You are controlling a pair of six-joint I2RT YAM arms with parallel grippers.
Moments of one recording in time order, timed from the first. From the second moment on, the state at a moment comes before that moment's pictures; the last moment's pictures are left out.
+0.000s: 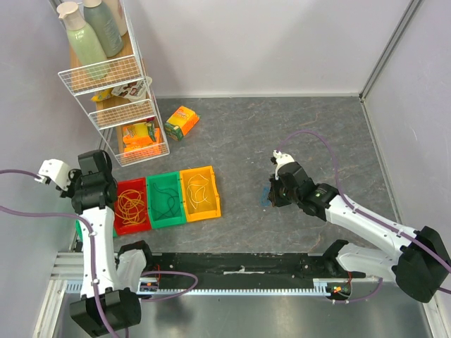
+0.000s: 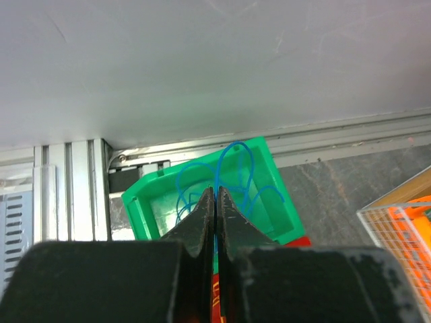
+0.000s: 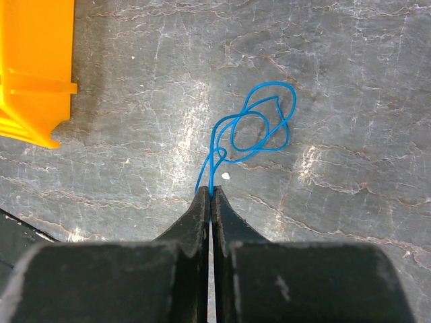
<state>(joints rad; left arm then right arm) 0.28 0.83 0.90 -0.78 -0.94 -0.74 0.72 1.10 0.68 -0.38 0.06 0.45</state>
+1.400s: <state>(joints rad) -0.34 0.87 0.58 -0.02 0.28 -0.72 0.72 1.15 0.64 -0.29 -0.09 0.46</state>
